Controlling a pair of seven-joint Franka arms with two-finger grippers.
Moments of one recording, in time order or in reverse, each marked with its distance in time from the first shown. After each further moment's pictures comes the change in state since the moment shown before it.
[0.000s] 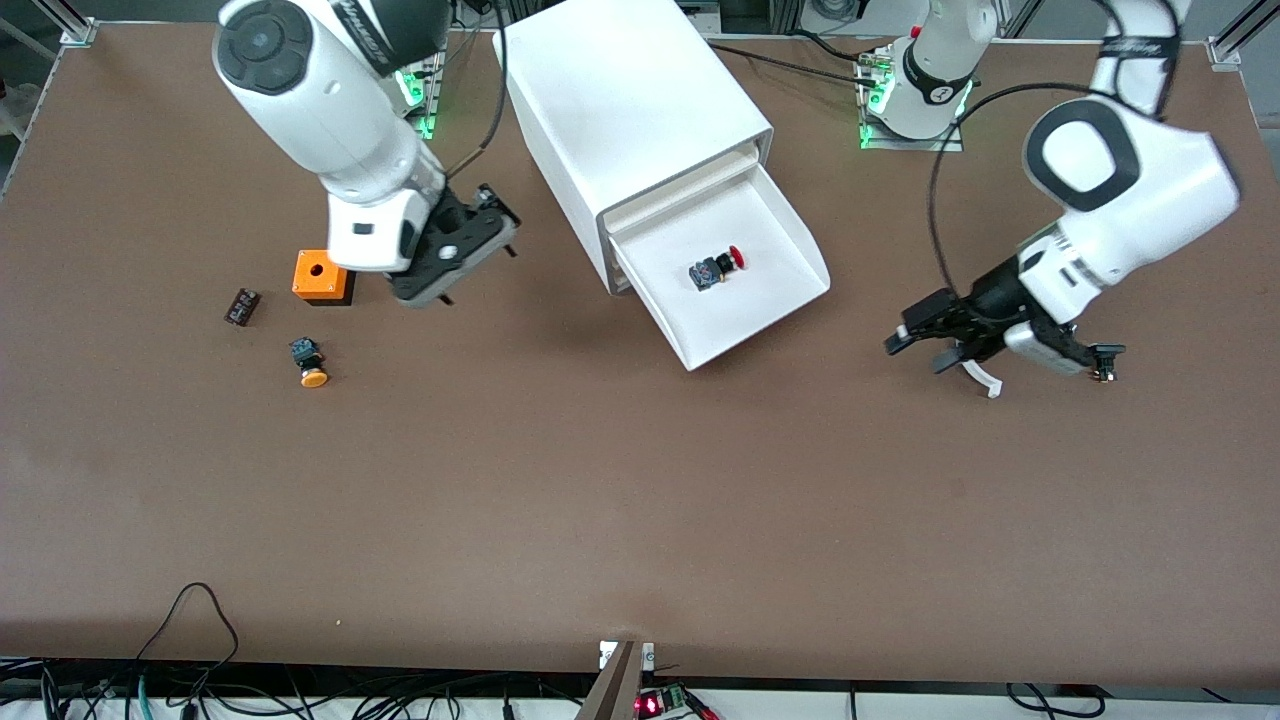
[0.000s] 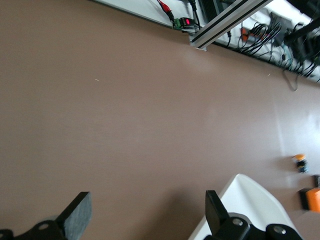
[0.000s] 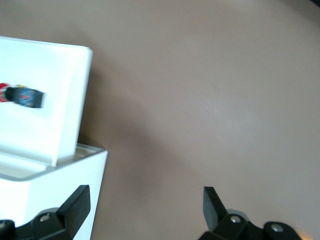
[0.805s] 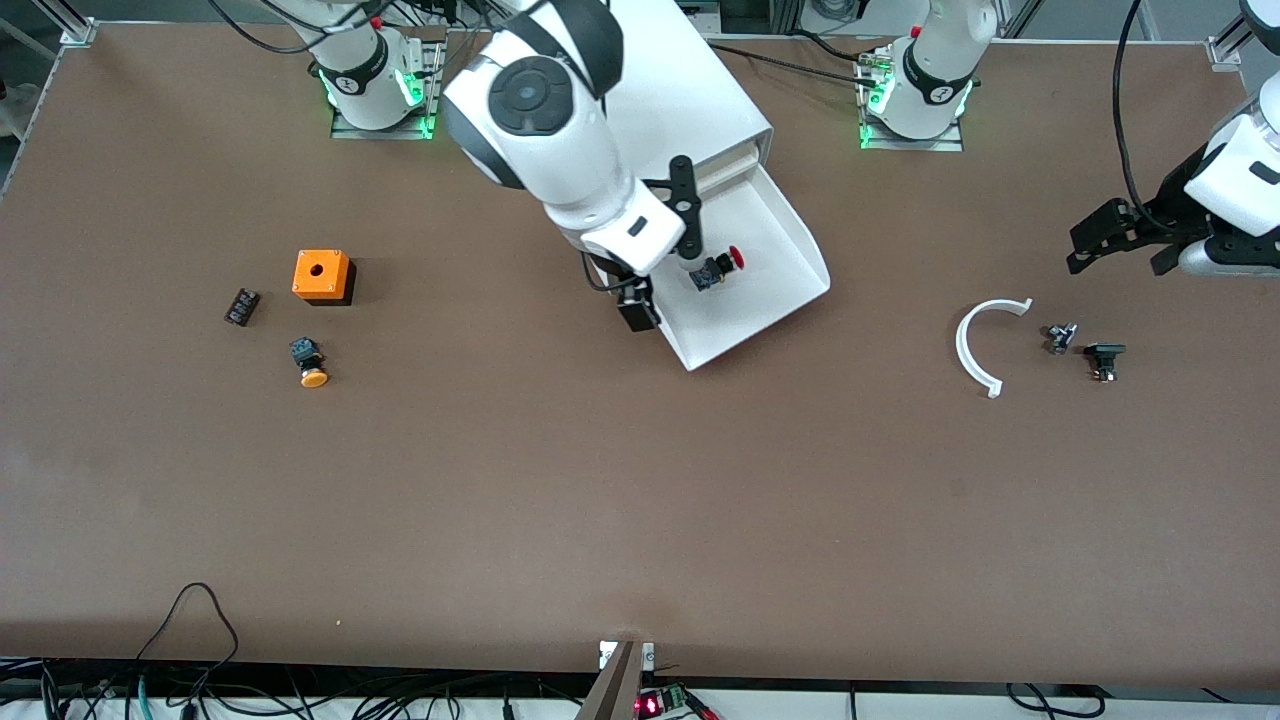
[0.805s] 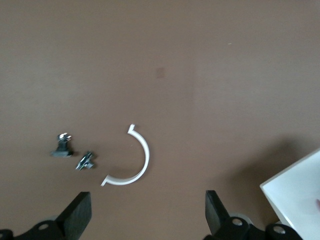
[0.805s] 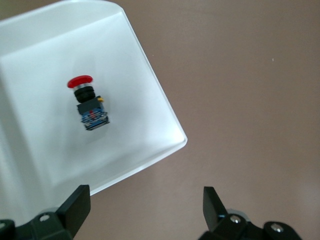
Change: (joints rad) left arm 0.001 -0.126 0.093 0.329 0.773 -0.604 -0.507; right arm 0.375 0.372 -0.079 0.379 -0.155 0.064 -0.655
